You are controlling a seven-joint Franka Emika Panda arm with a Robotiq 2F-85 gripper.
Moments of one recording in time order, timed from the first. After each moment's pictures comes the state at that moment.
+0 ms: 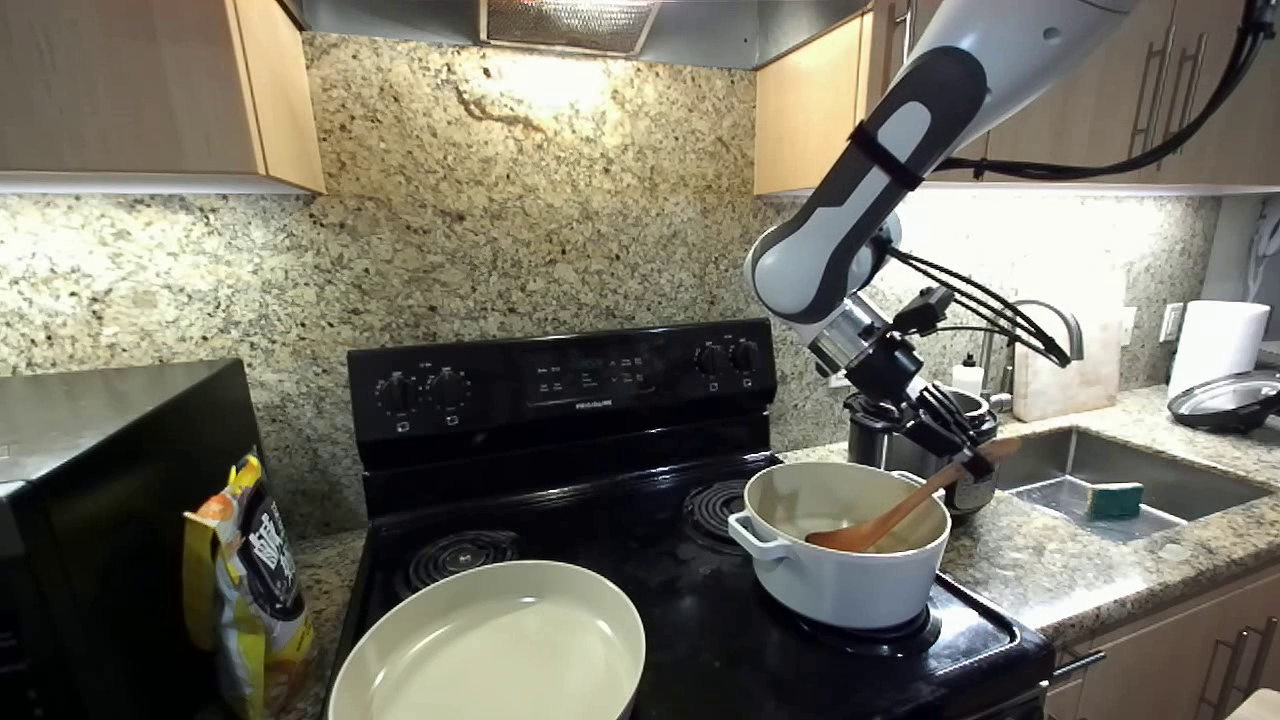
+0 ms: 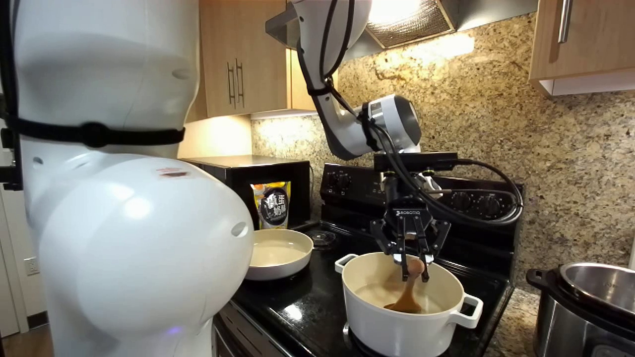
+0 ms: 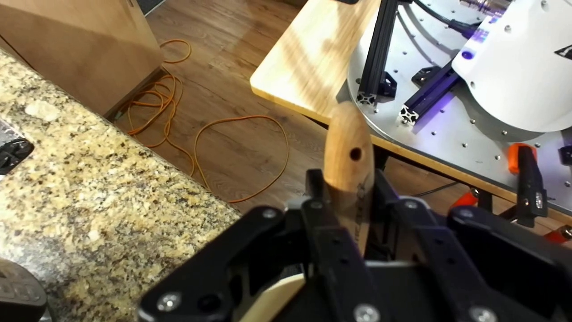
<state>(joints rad) -0.02 0.05 -0.05 -2.29 -0.45 1.60 -0.32</state>
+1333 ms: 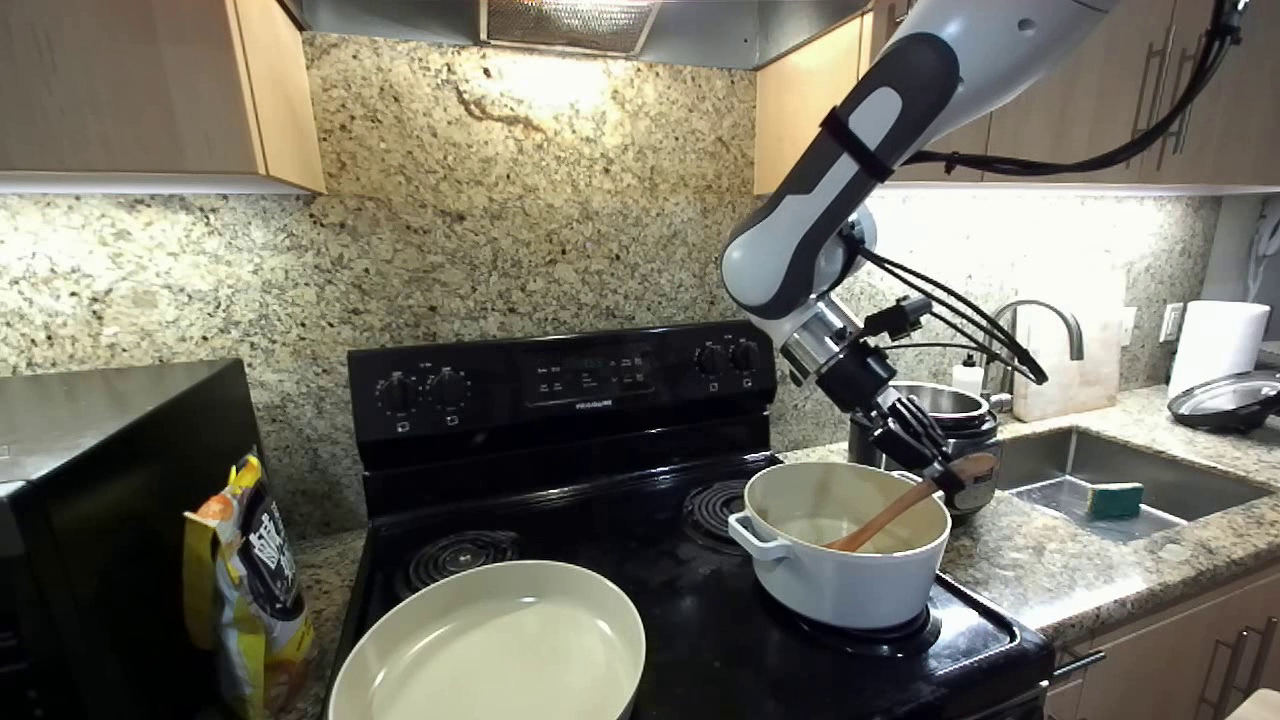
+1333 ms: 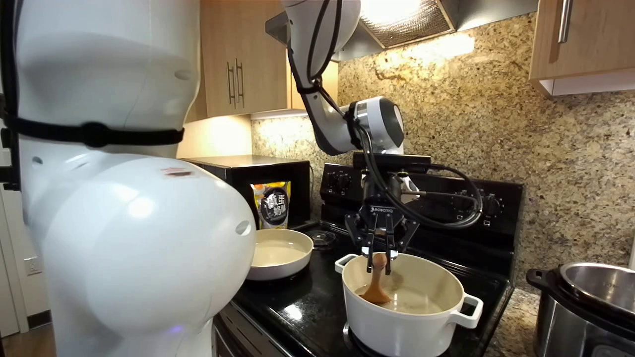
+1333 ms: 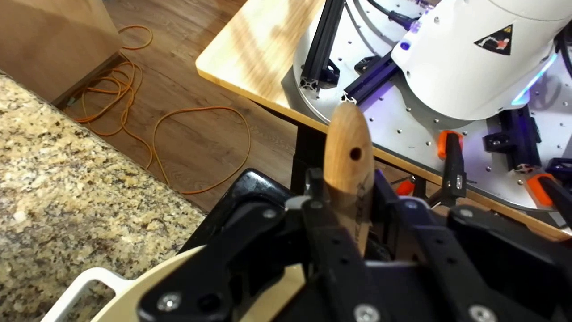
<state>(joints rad) 0.00 0.06 0.01 -2.28 -0.32 1.56 -0.32</state>
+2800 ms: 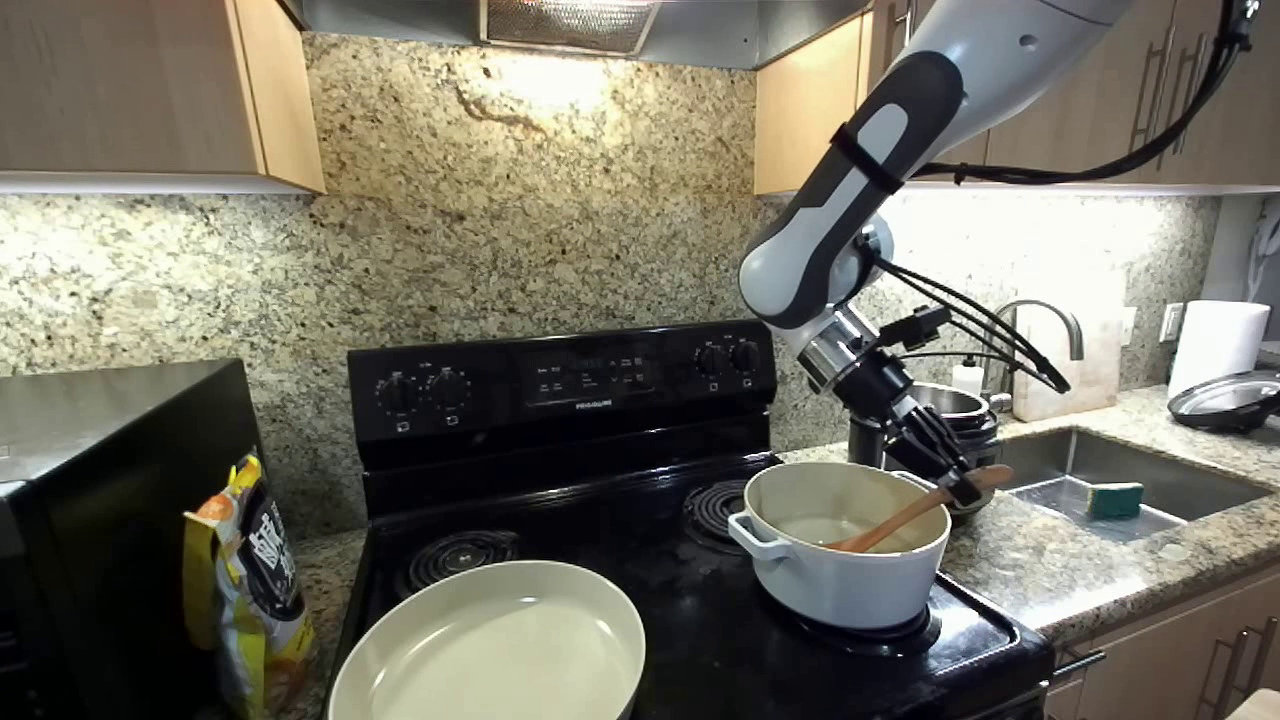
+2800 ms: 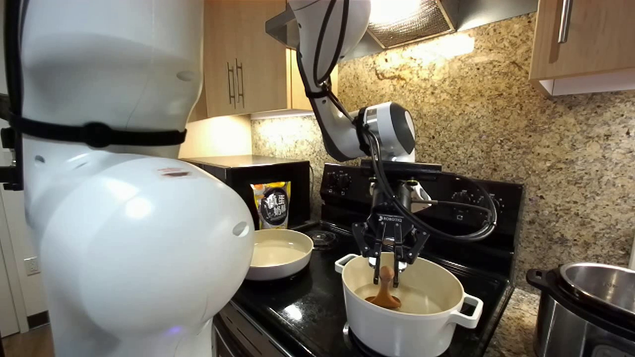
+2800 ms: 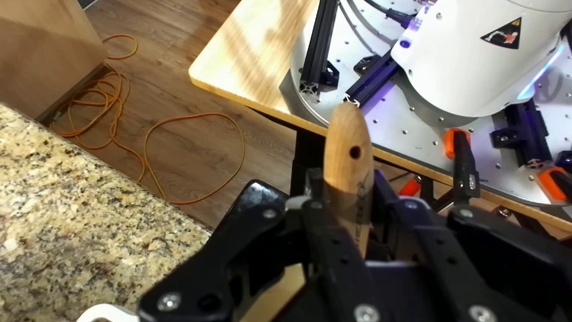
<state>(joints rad) -0.01 0.08 -0.03 -2.29 -0.32 1.58 -0.31</state>
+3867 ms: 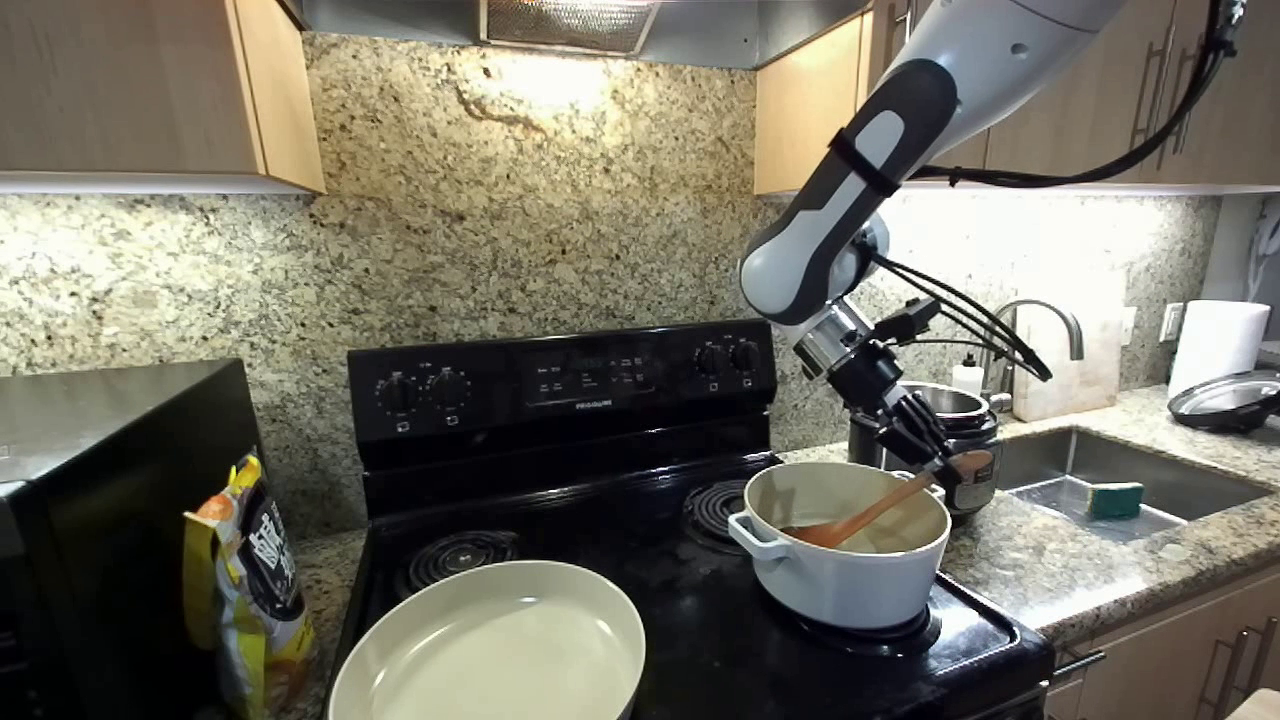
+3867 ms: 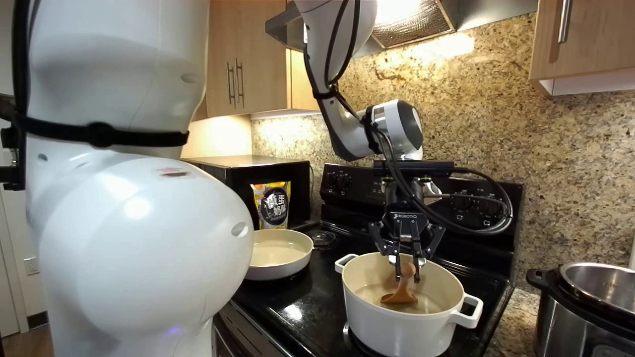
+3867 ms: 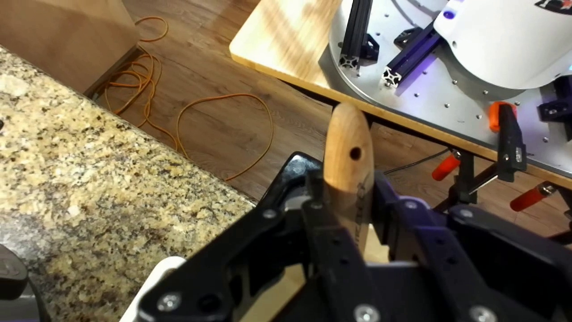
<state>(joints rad) -0.02 0.11 -0.05 -2.24 -0.38 1.64 -0.31</state>
